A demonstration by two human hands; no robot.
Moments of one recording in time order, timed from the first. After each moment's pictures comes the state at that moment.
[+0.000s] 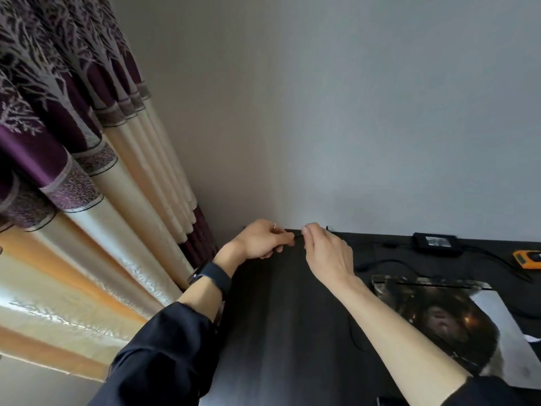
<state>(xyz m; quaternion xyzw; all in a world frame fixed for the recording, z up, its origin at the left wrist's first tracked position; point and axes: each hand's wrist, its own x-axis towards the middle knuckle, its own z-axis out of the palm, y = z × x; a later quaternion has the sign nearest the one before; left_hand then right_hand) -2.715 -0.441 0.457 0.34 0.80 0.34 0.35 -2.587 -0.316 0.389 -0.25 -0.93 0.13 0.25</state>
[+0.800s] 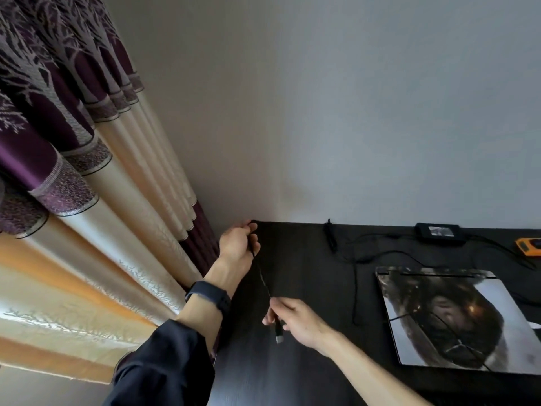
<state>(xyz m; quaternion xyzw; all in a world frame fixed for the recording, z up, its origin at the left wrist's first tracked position) -2.729 -0.456 0.412 -0.14 0.57 0.75 0.30 -2.547 -0.408 0.347 -0.23 -0.70 0.67 -0.11</state>
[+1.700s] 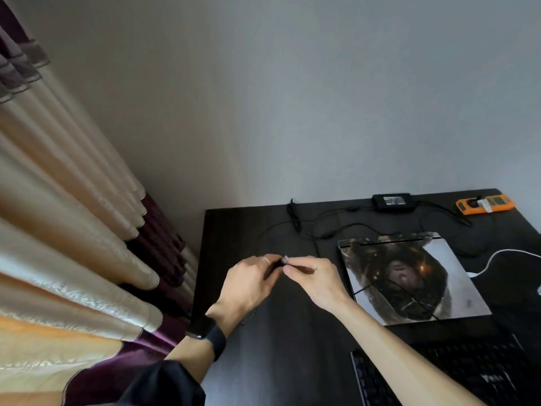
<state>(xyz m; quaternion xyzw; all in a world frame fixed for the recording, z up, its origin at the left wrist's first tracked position) -2.638 -0.457 0.345 0.50 0.83 0.24 0.05 -2.505 -0.333 0.343 -0.35 -0.73 0.57 0.14</state>
